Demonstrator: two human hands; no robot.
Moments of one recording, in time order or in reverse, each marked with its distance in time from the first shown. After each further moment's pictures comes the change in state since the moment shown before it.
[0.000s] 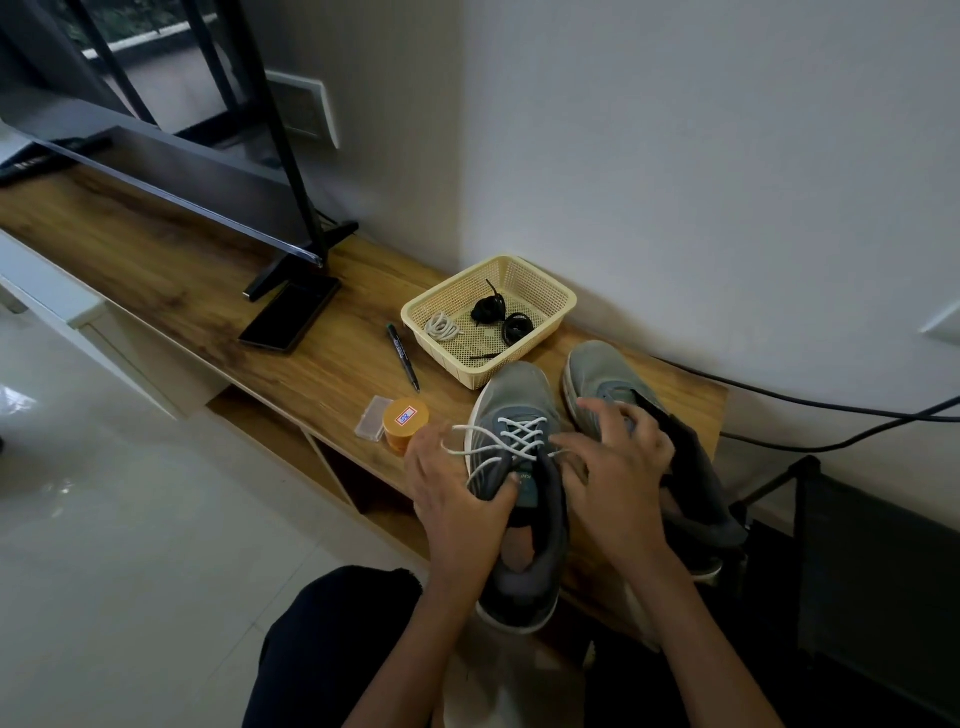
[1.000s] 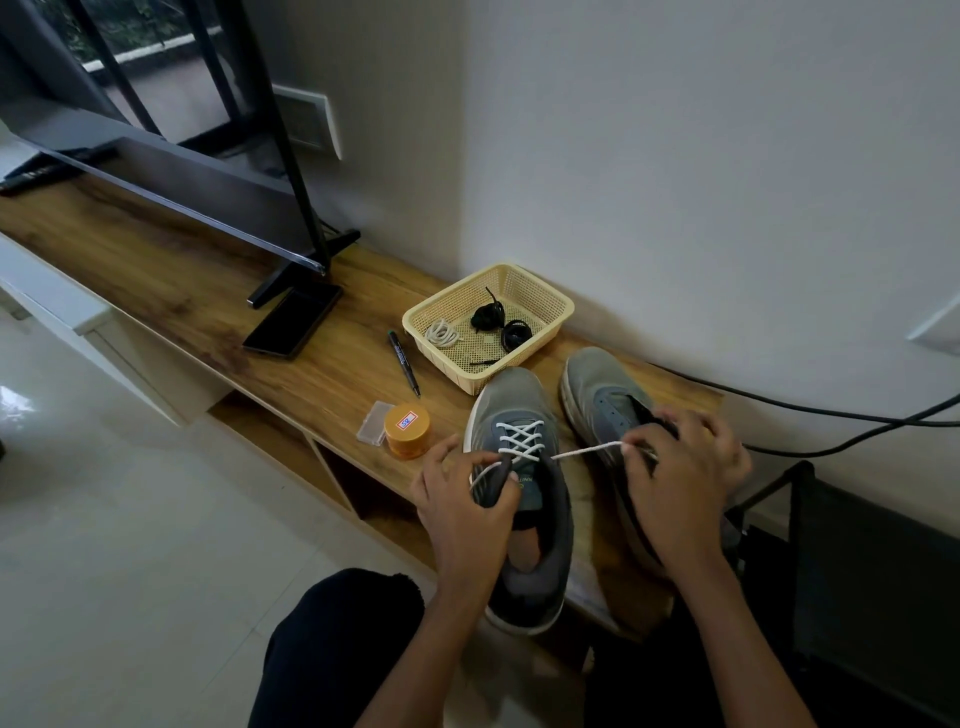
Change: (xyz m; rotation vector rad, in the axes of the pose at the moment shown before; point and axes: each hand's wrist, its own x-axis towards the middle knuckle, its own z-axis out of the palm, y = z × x) left_hand -0.005 0.005 0.000 0.086 -0.021 0.003; right_hand -0.001 0.032 -0.022 -0.025 0.150 0.227
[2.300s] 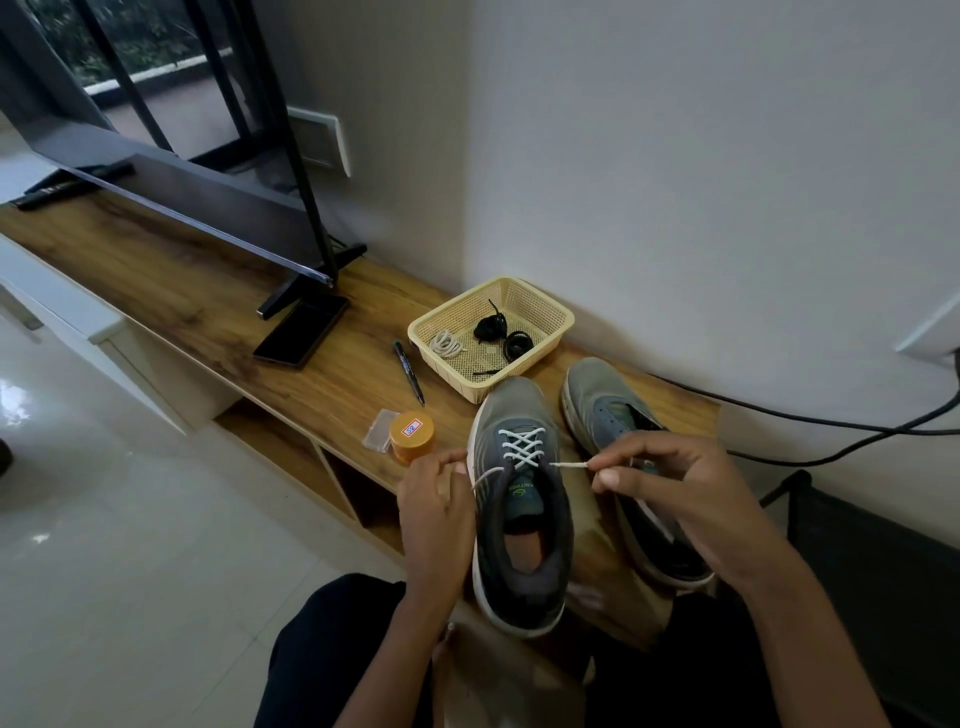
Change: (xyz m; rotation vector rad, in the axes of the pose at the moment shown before) left_hand 0.008 -0.006 -0.026 -0.171 -0.003 -0.054; right_hand 0.009 -0.036 -0.081 1.098 -0.620 0.025
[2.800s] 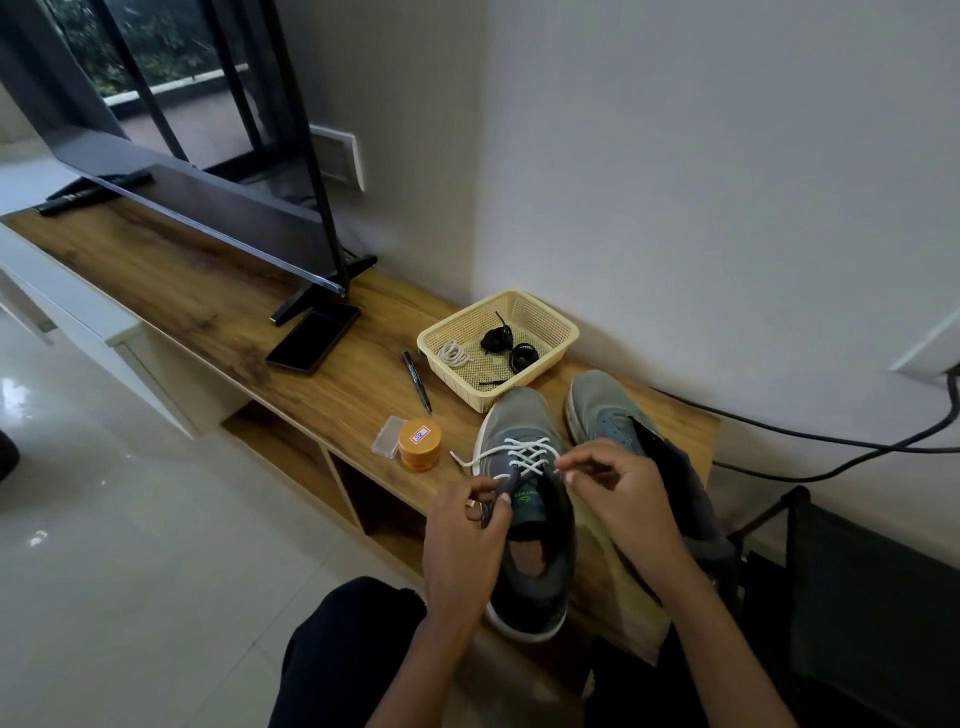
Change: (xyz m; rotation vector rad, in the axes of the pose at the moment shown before) left_hand -0.020 0.005 0.003 0.039 -0.103 -0.007; right_hand 0.018 0.045 0.035 -0.364 0.217 0.003
